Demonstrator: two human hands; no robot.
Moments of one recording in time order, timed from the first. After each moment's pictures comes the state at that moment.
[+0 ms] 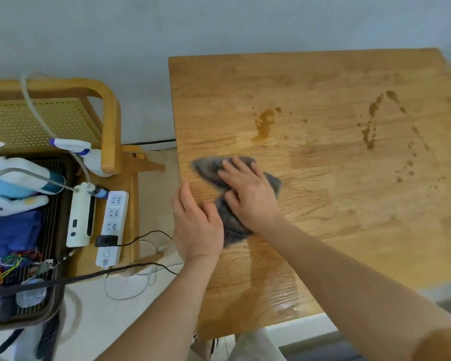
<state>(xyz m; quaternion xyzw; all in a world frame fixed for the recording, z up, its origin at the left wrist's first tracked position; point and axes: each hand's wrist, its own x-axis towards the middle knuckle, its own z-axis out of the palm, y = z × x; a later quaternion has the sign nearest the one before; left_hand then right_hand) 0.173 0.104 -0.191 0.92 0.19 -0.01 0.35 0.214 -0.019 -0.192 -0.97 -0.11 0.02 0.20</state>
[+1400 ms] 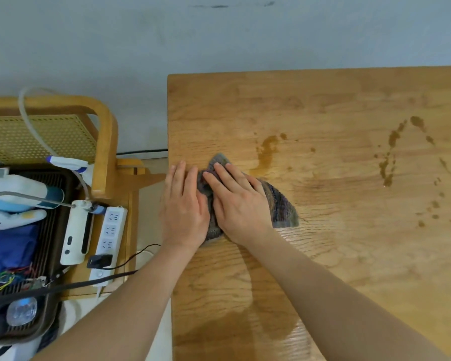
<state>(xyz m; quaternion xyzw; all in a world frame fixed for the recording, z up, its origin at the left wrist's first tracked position) 0.269 0.112 -0.199 0.98 0.02 0.02 0.22 0.272 -0.018 -0.196 -0.98 -0.15 -0.01 0.13</state>
